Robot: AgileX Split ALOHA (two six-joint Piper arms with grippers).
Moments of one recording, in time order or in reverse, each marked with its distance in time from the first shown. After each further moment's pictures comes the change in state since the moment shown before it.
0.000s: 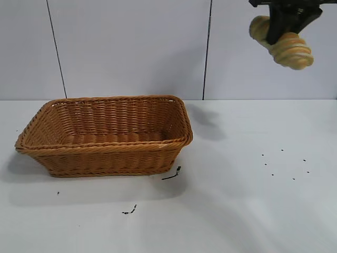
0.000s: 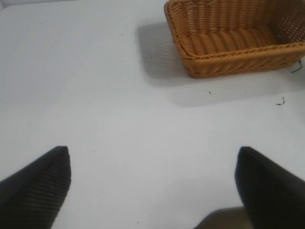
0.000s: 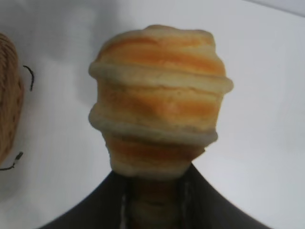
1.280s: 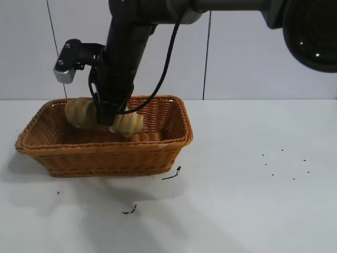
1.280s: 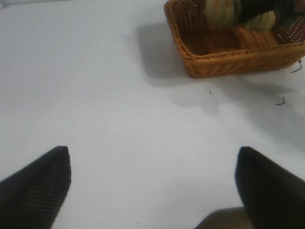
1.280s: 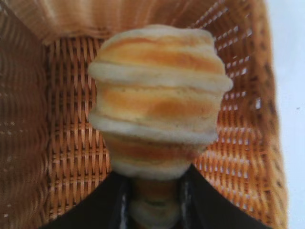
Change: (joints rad) left arm 0.000 0.000 0.000 0.000 0.000 0.000; right arm 0.344 0.339 -0.055 0.048 -0.256 -0.727
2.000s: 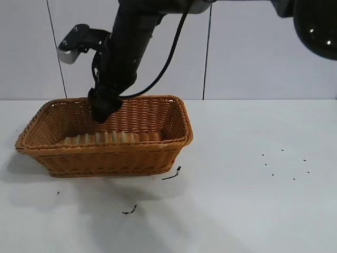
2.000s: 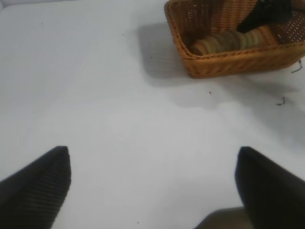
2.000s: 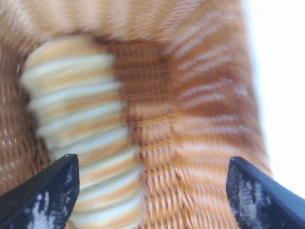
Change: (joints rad) left arm 0.000 0.000 0.000 0.000 0.000 0.000; right arm -0.067 -0.180 -0.005 -0.042 0.038 0.772
